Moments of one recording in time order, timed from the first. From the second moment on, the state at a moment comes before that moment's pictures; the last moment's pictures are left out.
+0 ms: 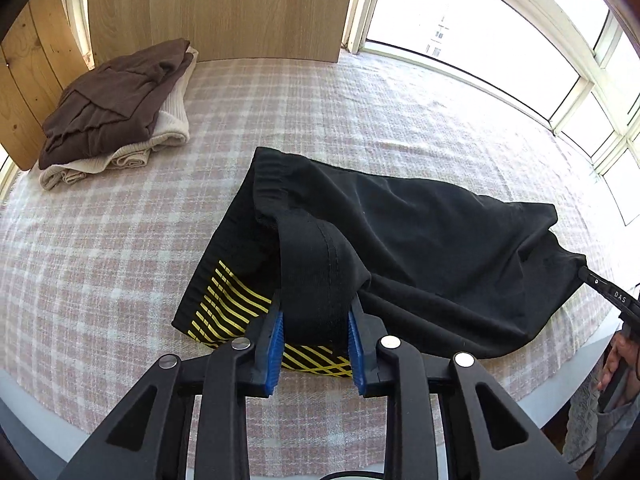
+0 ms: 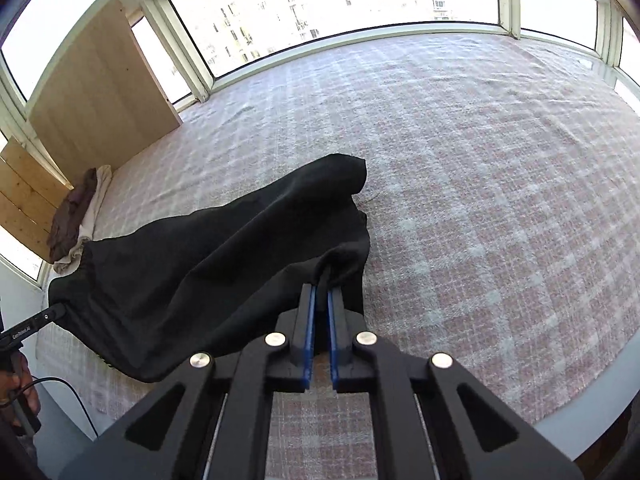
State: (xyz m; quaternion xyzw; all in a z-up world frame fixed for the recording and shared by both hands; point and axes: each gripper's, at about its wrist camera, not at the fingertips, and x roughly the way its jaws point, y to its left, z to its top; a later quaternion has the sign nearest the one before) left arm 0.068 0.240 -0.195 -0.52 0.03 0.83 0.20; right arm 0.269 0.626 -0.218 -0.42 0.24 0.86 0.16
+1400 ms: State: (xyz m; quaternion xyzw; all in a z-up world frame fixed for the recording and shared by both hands) left arm -0.014 0.202 -0.256 -0.52 0.09 0.83 0.17; right arm 0.277 0.622 -0.262 -0.44 0.30 0.82 0.20
